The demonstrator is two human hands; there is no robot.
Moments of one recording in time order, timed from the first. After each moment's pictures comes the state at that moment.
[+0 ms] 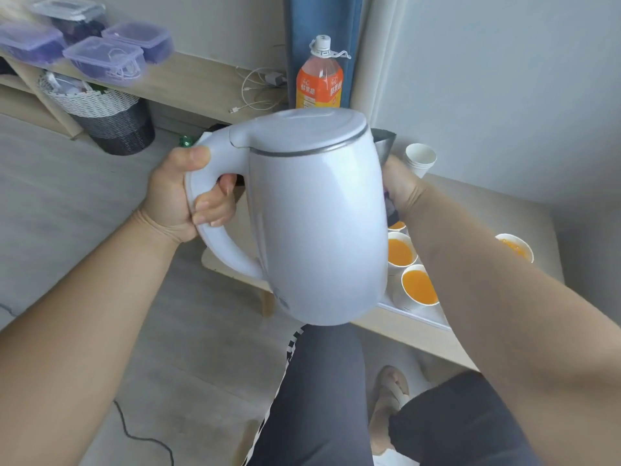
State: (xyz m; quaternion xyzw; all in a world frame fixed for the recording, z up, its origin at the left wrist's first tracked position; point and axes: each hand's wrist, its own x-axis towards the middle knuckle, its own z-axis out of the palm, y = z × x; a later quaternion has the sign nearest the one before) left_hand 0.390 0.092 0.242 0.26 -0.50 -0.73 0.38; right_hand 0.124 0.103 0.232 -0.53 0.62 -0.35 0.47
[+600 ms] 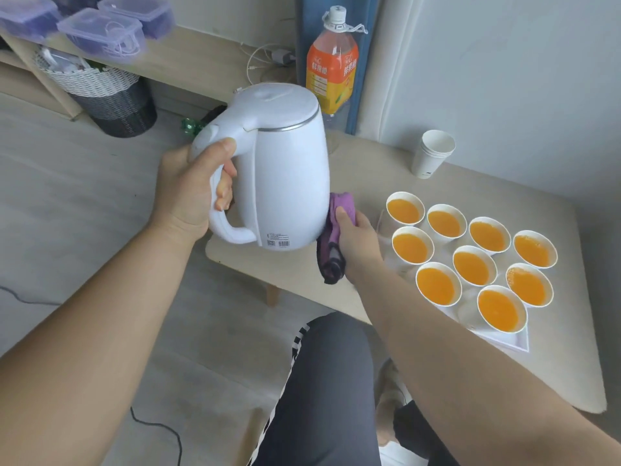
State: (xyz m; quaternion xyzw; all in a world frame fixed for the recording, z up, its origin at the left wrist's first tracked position) left_hand 0.381 0.083 0.214 0.49 -0.45 -0.51 0.54; right_hand 0.180 0.109 0.116 -0.25 0.68 -0.46 0.51
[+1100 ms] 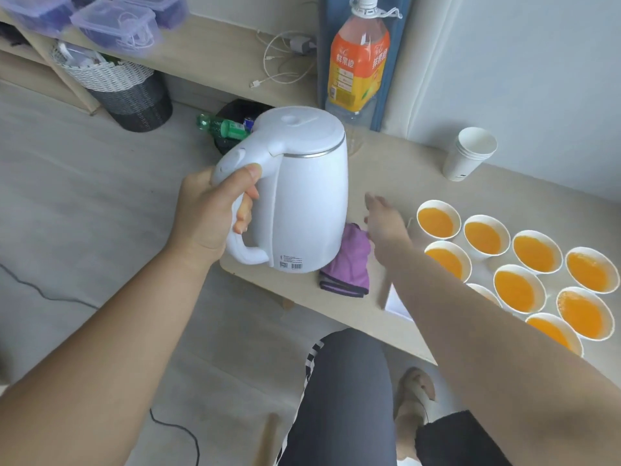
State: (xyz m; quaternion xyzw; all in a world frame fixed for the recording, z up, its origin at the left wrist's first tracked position) left_hand 0.385 0.059 0.191 0.54 -0.46 -0.49 0.50; right_hand 0.164 0.031 0.091 -0.32 0.72 -0.37 0.50
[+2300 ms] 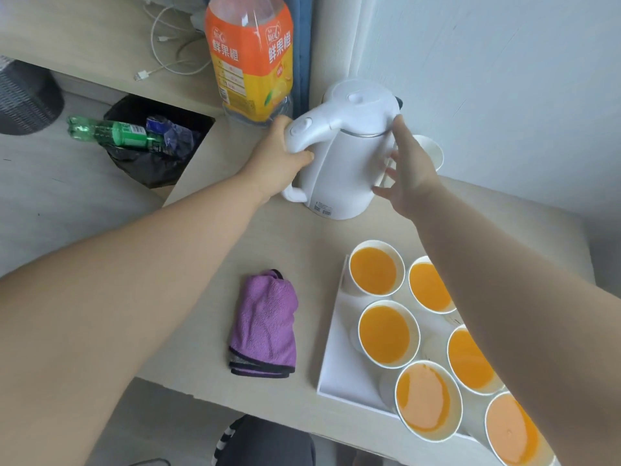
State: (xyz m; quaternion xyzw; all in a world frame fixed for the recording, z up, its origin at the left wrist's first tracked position) left_hand 0.177 -0.143 0.098 0.53 -0.64 -0.47 0.28; right_hand 0.002 -0.091 0.114 -0.21 0.67 -0.49 0.52
